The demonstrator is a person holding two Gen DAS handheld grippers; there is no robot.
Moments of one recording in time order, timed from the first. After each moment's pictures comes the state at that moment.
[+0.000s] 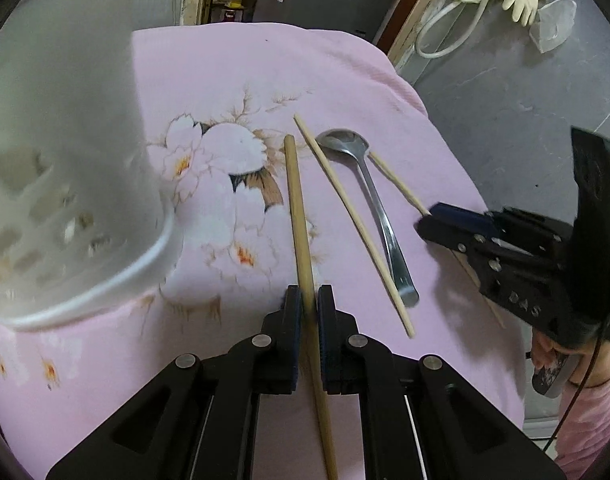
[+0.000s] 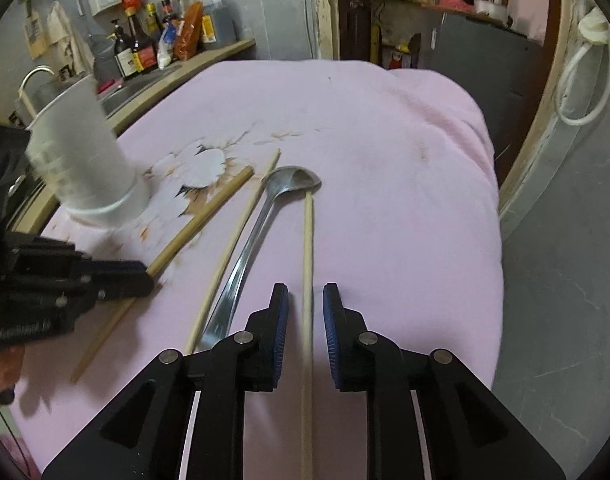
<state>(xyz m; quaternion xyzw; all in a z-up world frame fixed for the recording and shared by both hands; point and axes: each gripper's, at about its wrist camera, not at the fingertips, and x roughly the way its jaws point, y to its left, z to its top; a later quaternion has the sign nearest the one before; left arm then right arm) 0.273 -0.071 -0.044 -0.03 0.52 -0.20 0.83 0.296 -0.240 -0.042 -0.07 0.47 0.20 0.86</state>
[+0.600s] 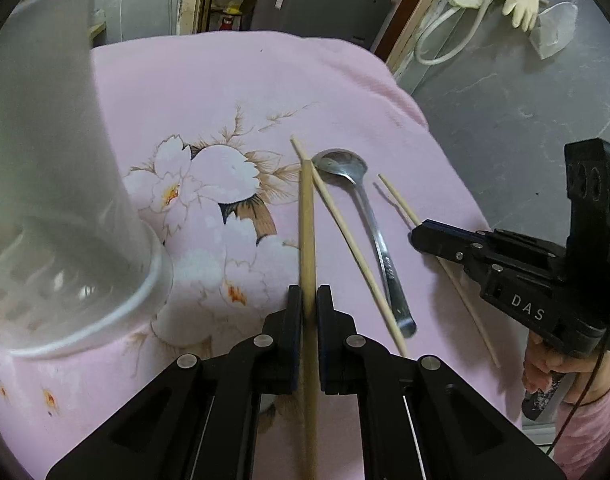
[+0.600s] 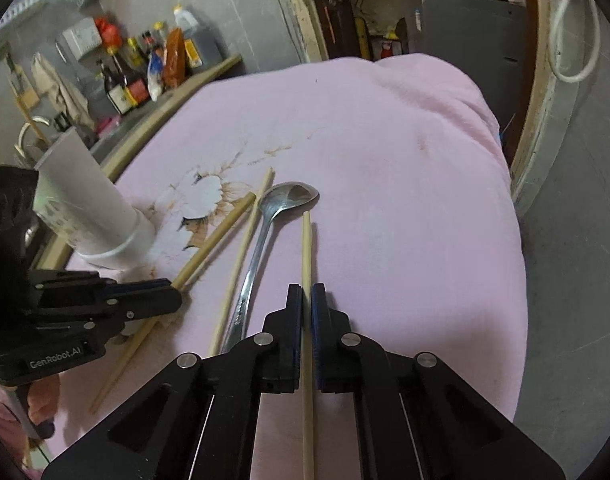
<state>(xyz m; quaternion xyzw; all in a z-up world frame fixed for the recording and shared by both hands) 0.278 -0.082 -0.046 -0.04 0.51 -0.21 0.83 0.296 -0.257 -0.040 0.03 0.46 0.20 0.86</state>
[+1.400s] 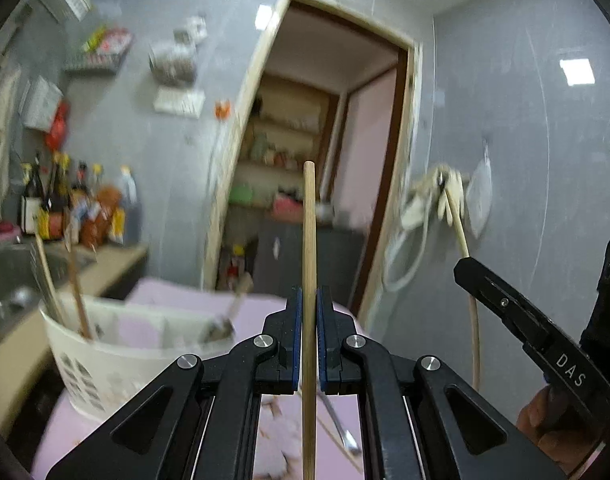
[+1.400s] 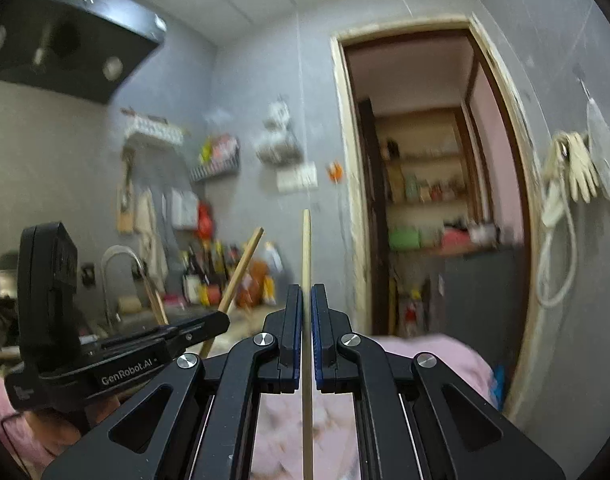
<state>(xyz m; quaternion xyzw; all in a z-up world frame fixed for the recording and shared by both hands) 0.147 -0.027 0.072 -0.09 0.06 -0.18 0.98 0.137 -0.214 0.085 0.03 -0.03 0.25 0.97</state>
